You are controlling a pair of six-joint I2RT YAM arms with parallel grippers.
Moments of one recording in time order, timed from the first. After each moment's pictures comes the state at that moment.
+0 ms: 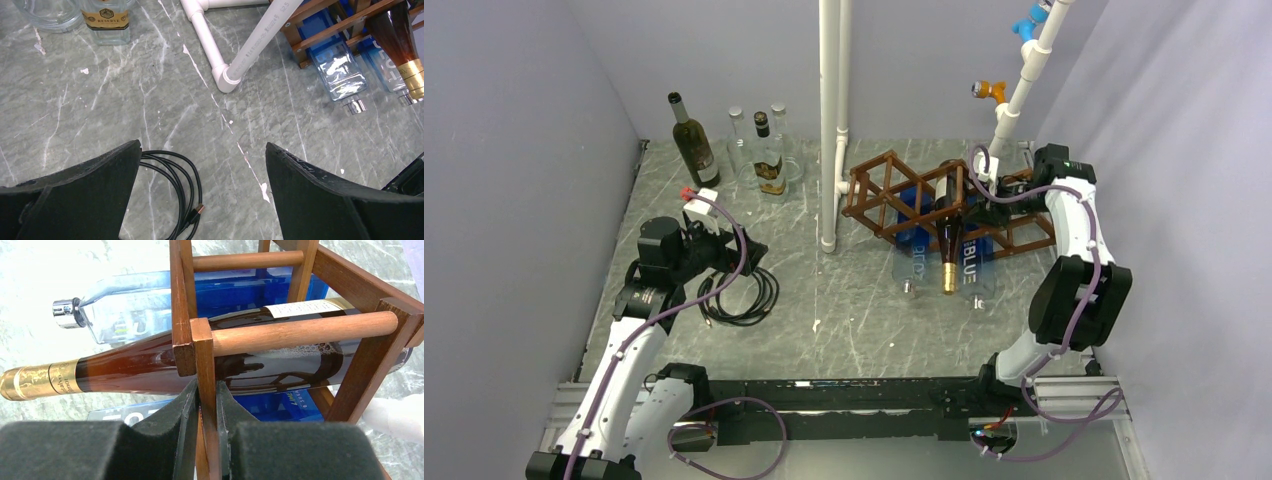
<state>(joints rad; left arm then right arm) -0.12 0.77 0.71 -0.30 0.44 -0.12 -0.23 1.64 1.48 -1.20 -0.95 -1.46</state>
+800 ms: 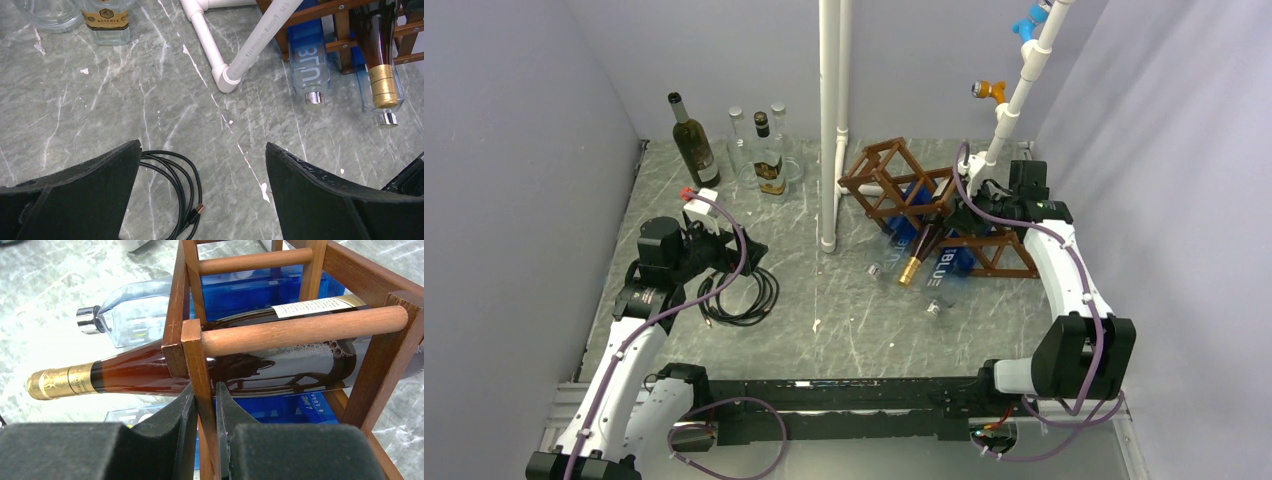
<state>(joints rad) -0.12 0.77 0.71 -0.30 0.44 -0.12 -0.07 1.34 1.14 -0.66 -0.76 -0.68</state>
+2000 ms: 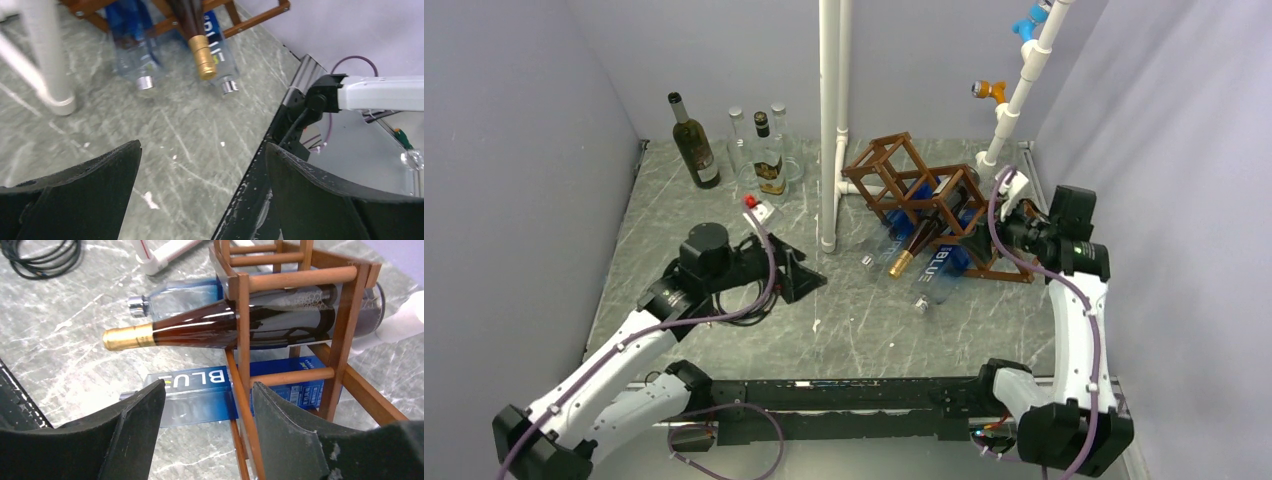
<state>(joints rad) -0.52 0.81 0.73 -0.16 0.53 -0.32 -0.19 1.03 1.06 -0.75 -0.83 -0.59</state>
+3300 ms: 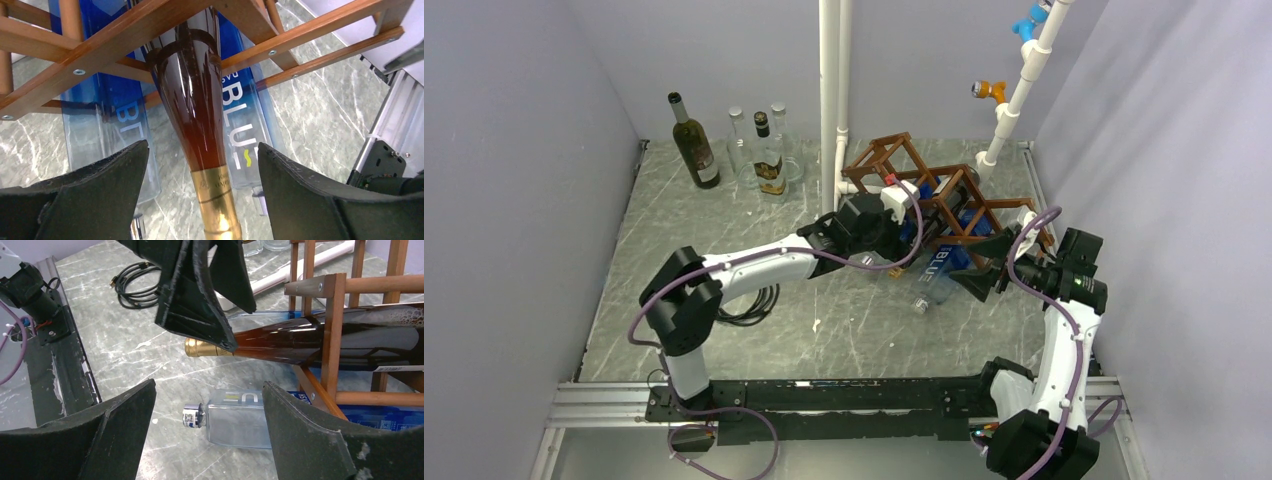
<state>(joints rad) -0.94 1.76 1.31 0.07 0.08 -0.26 -0.44 0.85 0.81 -0.87 -1.39 -0.78</state>
